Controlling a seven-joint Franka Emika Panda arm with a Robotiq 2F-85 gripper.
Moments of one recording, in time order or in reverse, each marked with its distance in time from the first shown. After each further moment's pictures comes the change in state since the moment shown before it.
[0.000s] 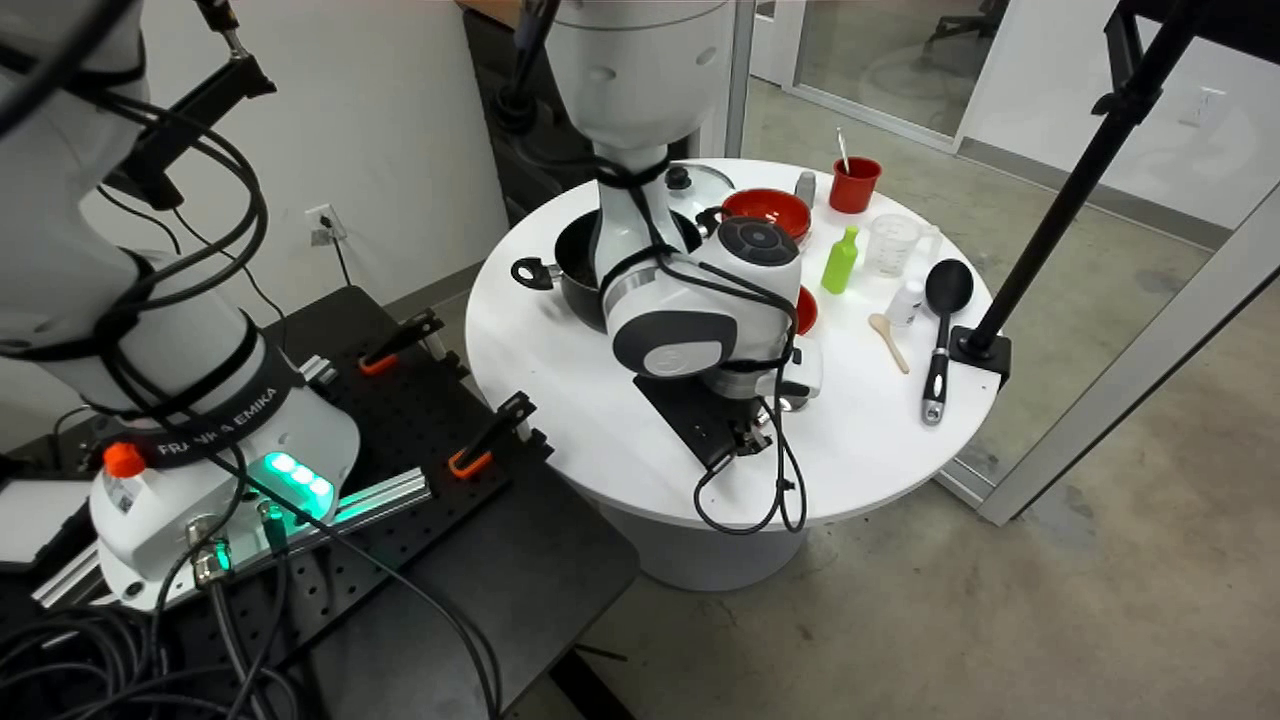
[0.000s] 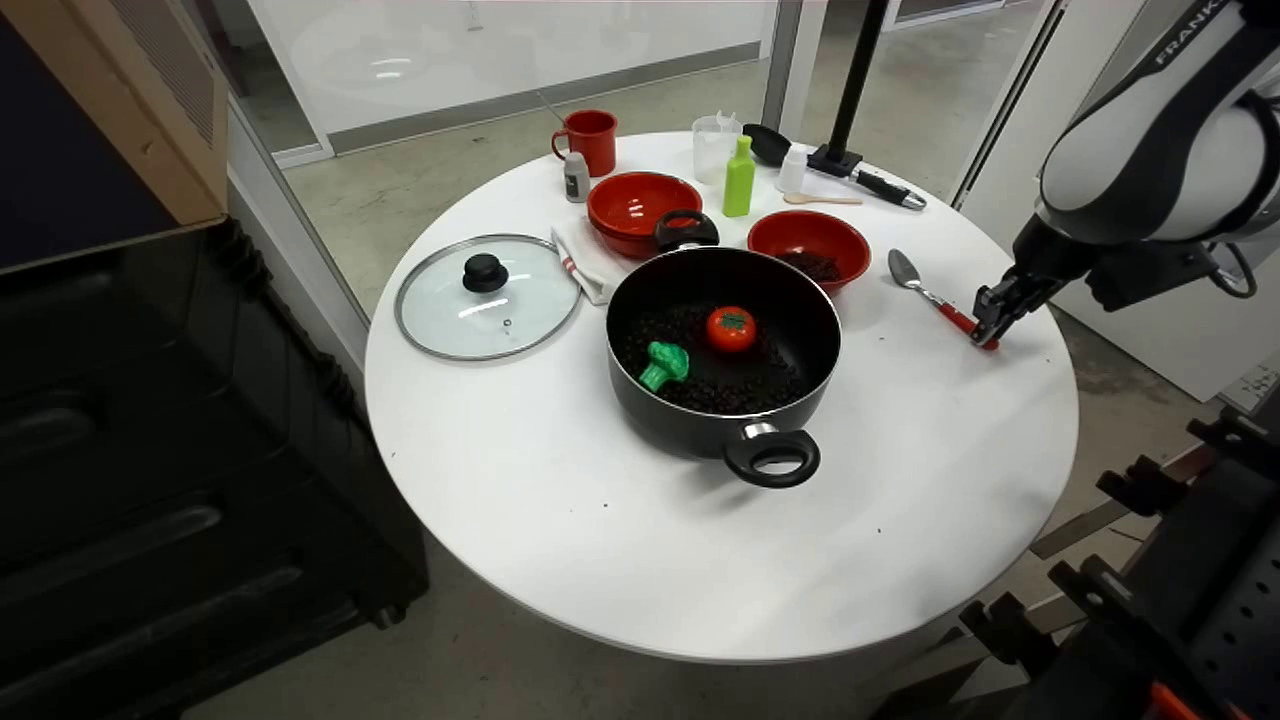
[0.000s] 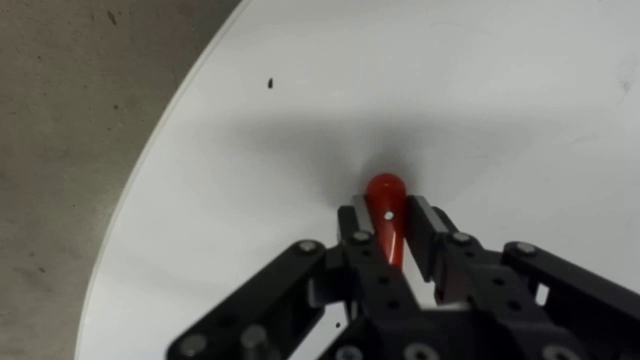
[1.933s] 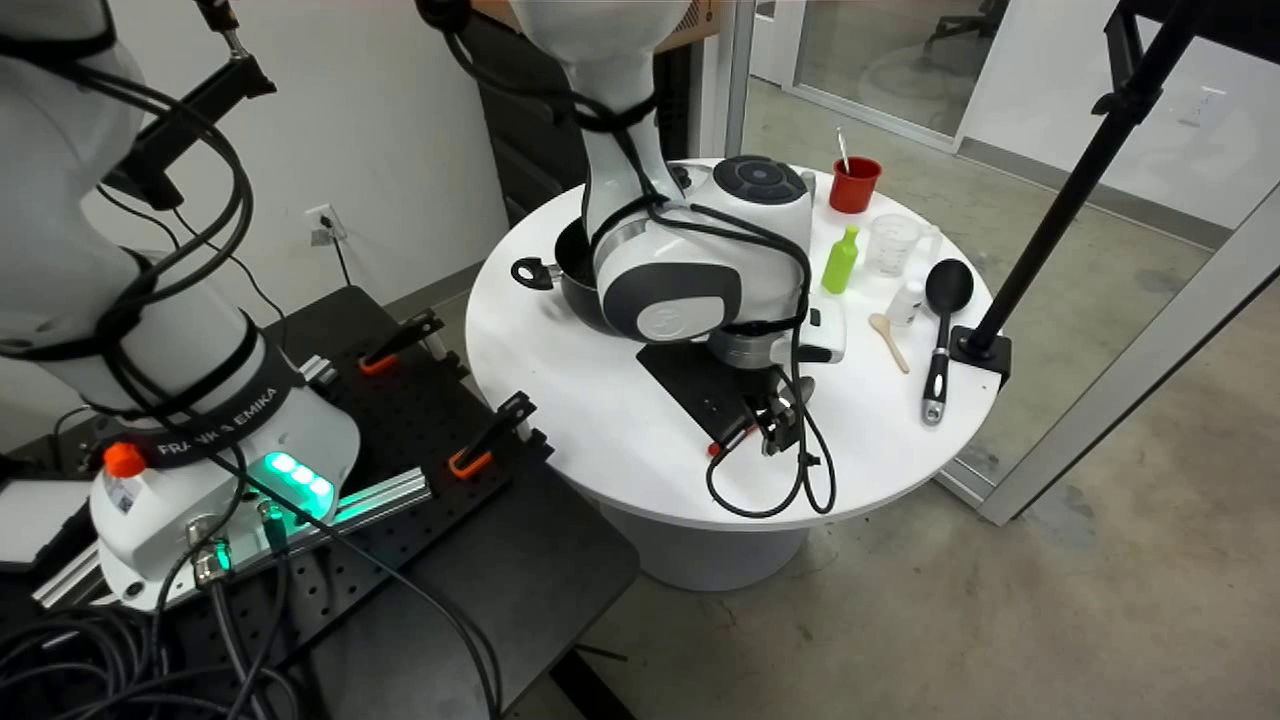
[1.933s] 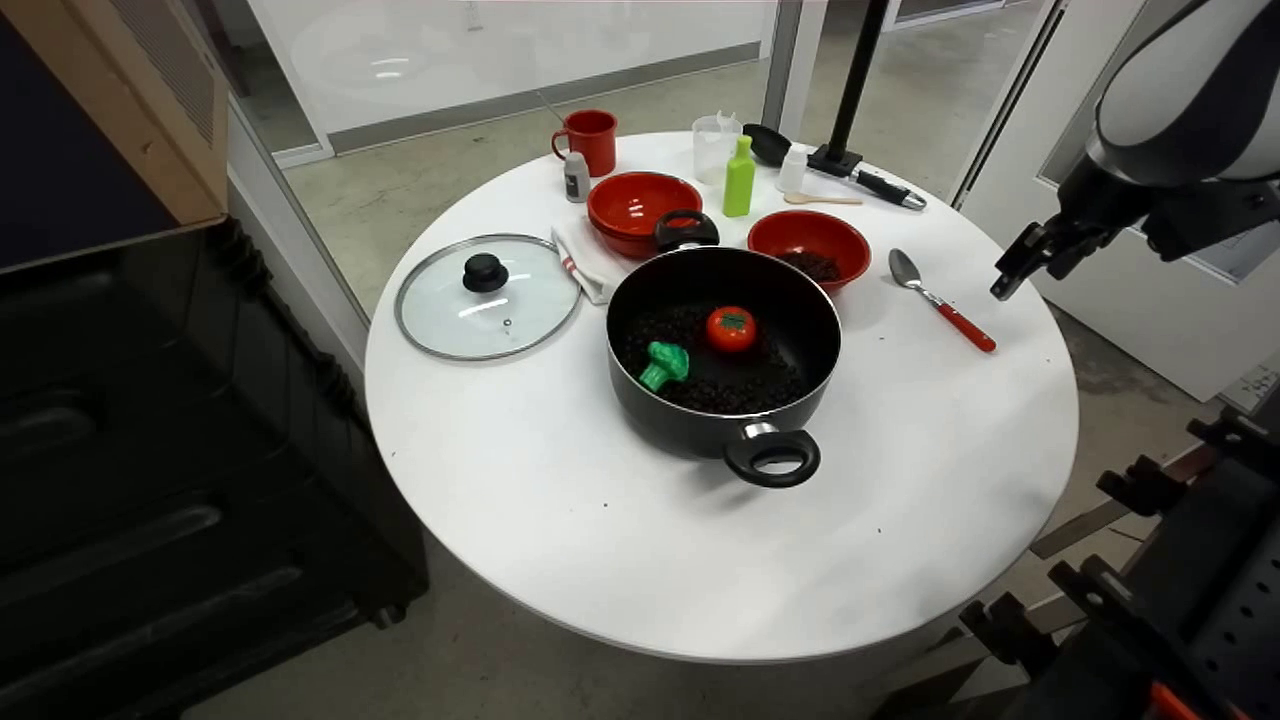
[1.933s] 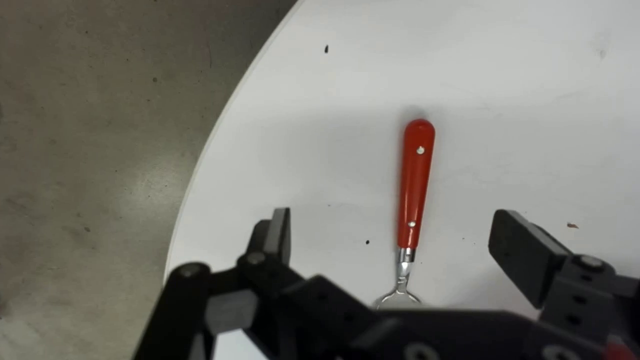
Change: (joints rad) arm 0.016 -0.173 -0.033 -0.100 0.015 0.000 -0.023
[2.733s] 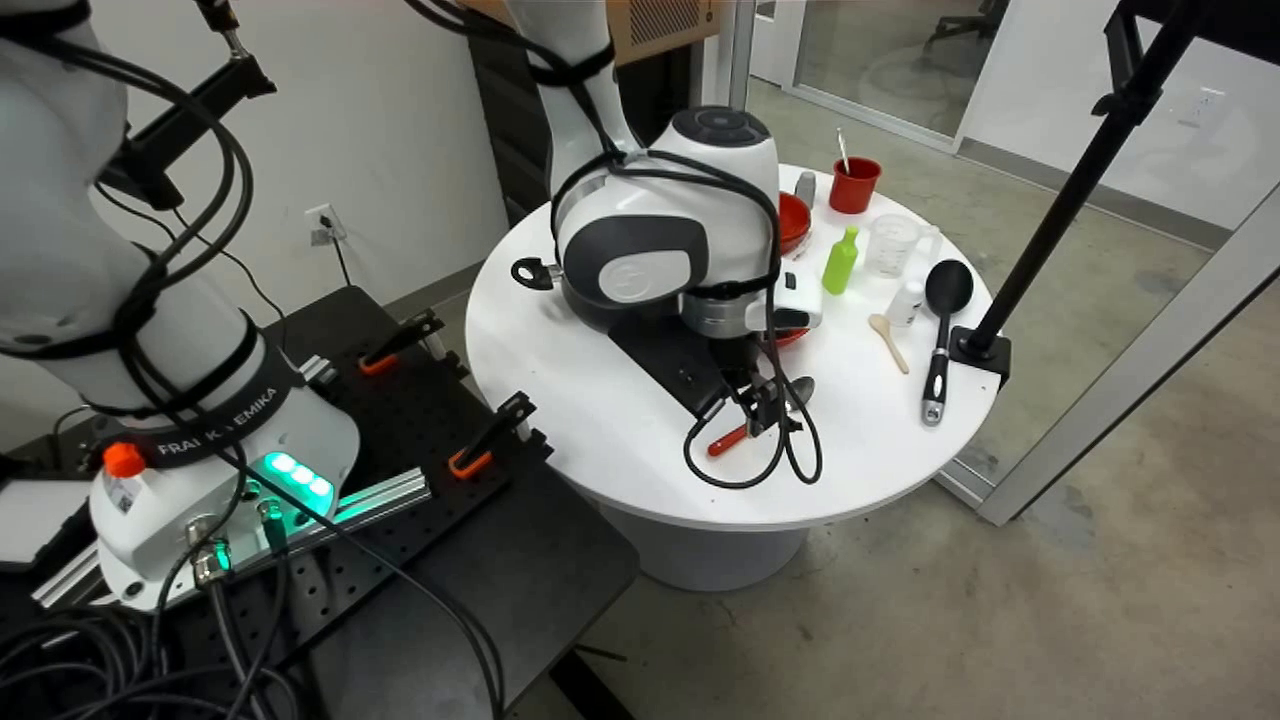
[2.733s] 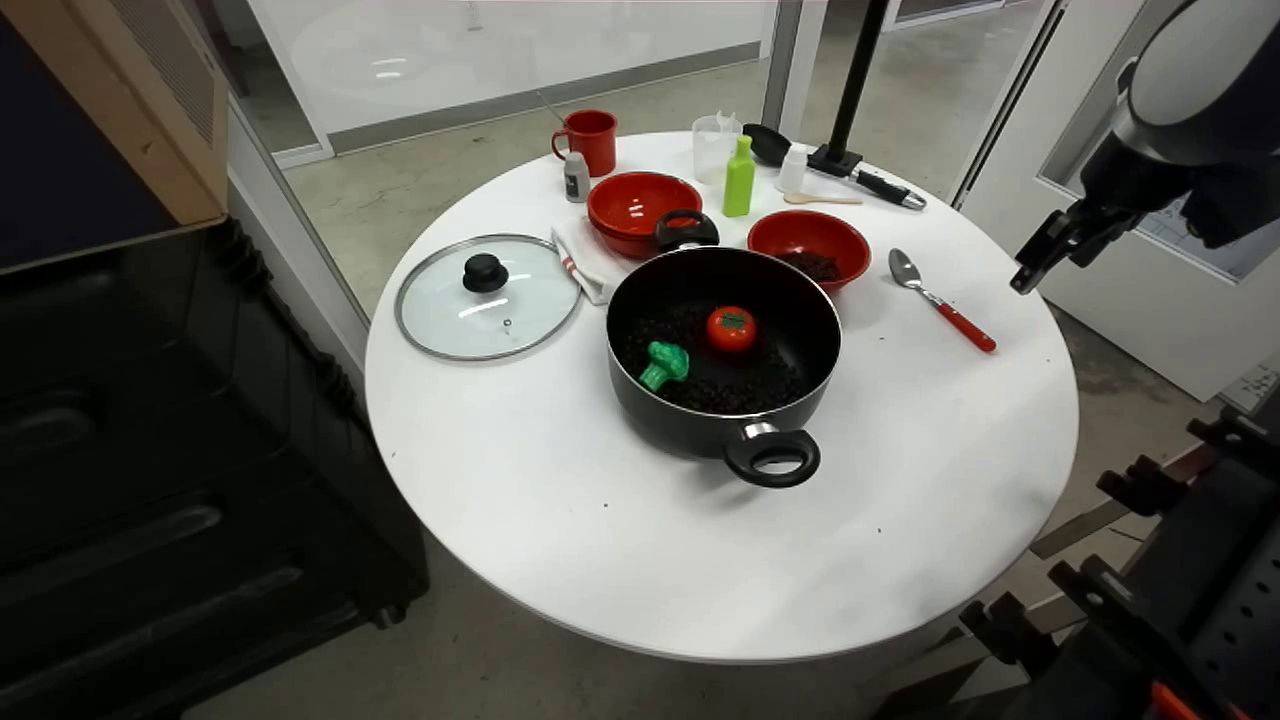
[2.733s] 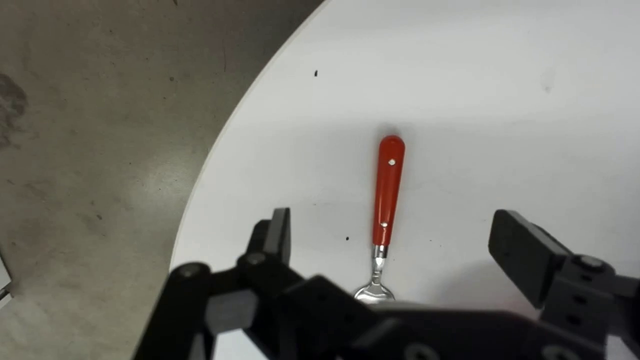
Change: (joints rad) arm 0.133 -0.131 -0.091 -0.122 0.034 0.000 -0.021
